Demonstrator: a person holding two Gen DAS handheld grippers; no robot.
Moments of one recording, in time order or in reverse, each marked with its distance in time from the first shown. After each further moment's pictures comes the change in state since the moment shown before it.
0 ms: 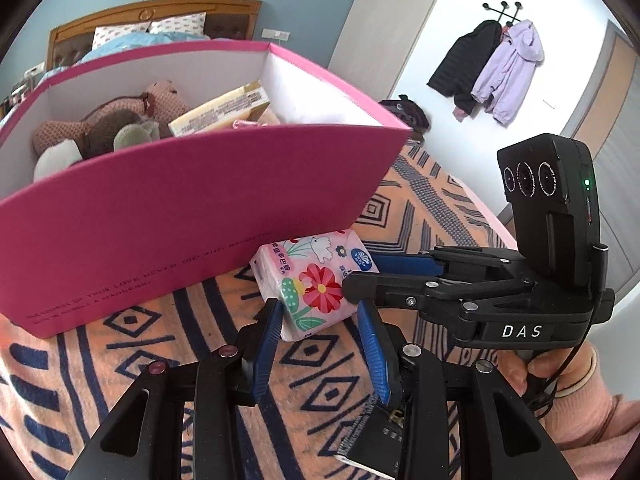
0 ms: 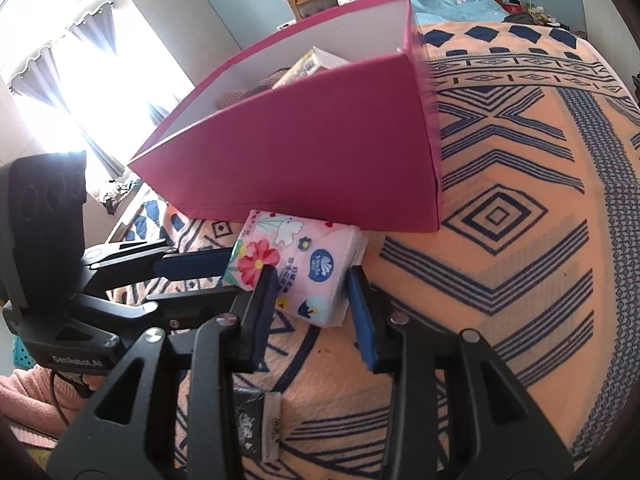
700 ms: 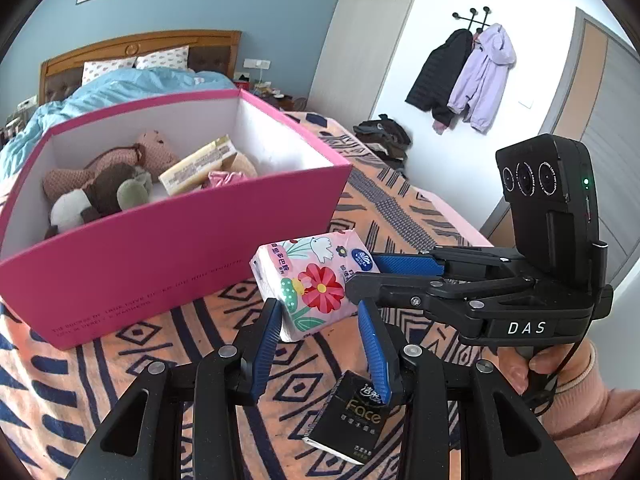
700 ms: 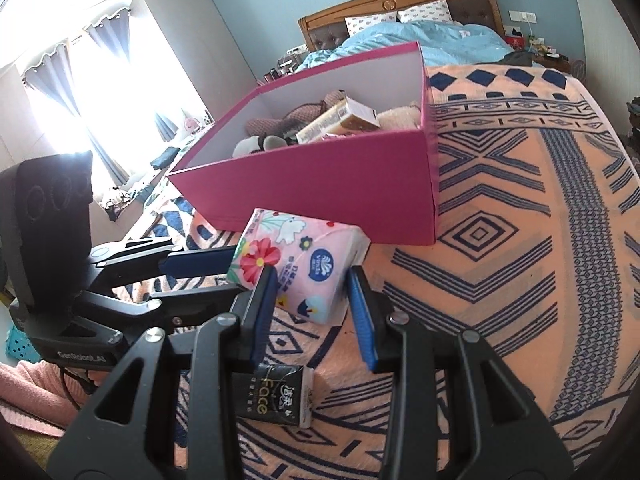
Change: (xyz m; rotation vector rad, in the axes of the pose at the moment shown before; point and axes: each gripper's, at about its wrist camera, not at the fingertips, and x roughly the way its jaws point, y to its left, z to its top) left arm -0.037 -0.029 0.004 0.076 -0.095 -0.015; right arm -0.047 0.027 -0.006 -0.059 -0.096 -0.016
